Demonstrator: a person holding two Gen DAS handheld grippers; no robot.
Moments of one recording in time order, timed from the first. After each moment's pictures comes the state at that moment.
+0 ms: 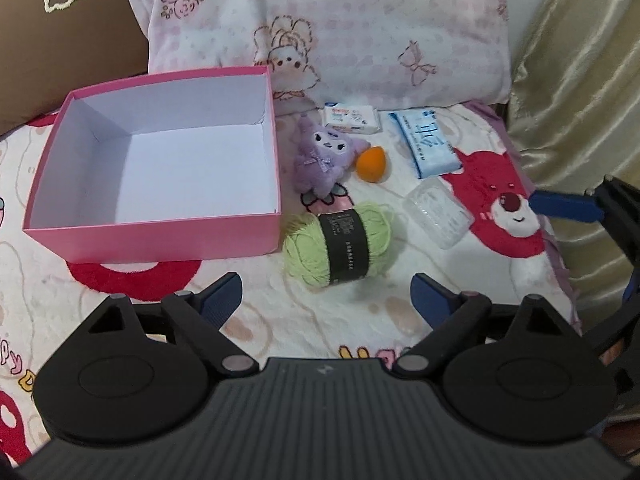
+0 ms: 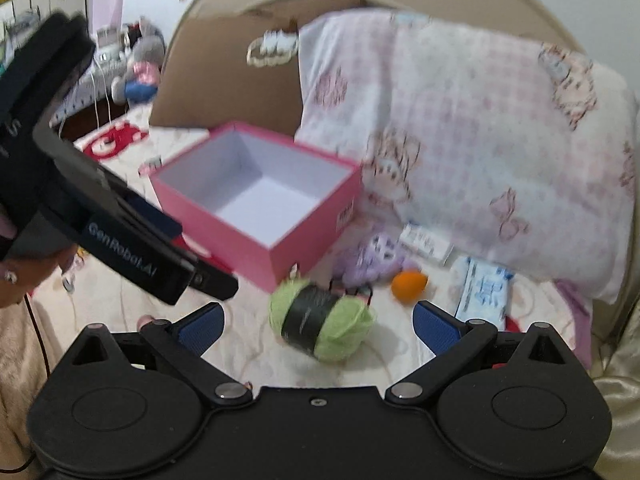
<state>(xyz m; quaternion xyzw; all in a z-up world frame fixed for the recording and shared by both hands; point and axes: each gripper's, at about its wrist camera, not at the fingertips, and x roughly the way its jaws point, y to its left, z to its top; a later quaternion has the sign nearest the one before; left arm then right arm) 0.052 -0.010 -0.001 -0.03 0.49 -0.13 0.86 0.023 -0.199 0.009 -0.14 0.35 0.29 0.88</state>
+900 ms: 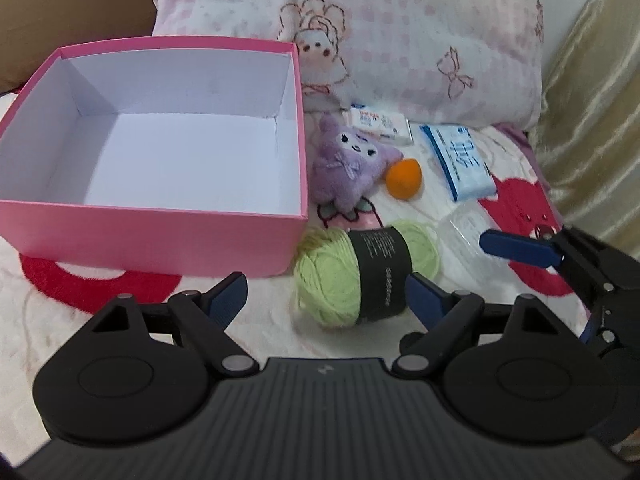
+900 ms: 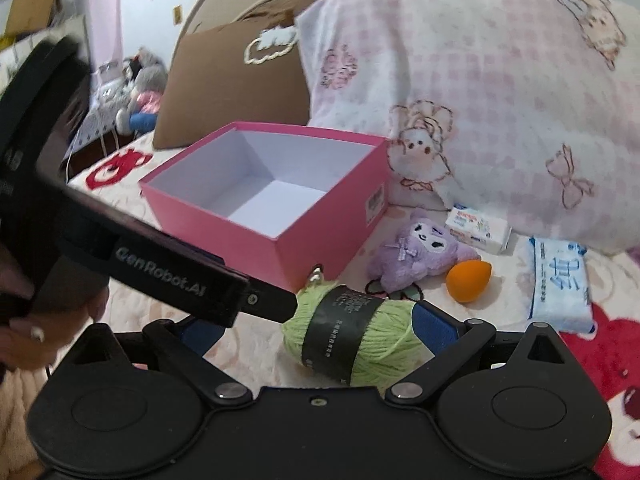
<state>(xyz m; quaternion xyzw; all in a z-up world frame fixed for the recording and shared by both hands) 0.082 -0.001 -0.085 -0.09 0.44 -0.12 0.88 0.062 -0.184 -0.081 -0.05 0.33 0.31 0.89</state>
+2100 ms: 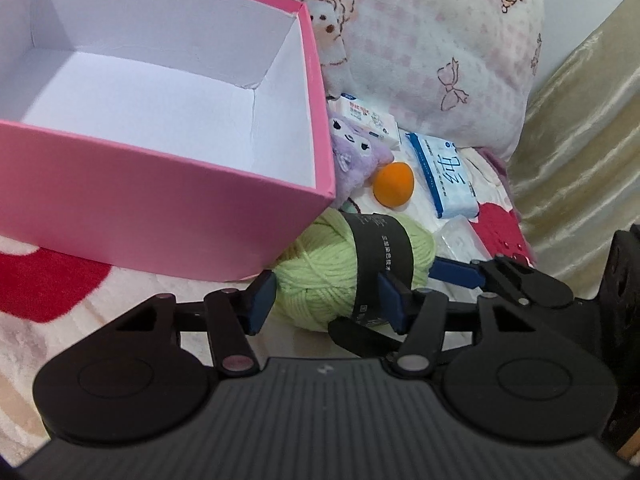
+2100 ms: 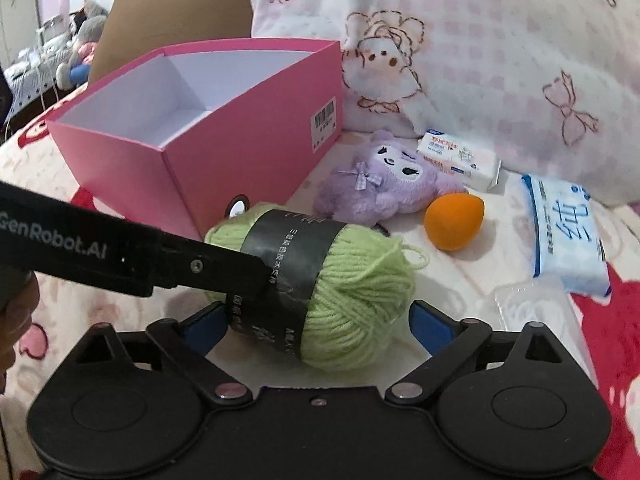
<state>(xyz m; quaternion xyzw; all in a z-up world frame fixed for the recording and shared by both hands) 0.107 0.015 -0.156 -0.20 0.42 -0.18 0.87 0.108 -0.161 -0.138 -0.11 0.39 0.26 0.88</state>
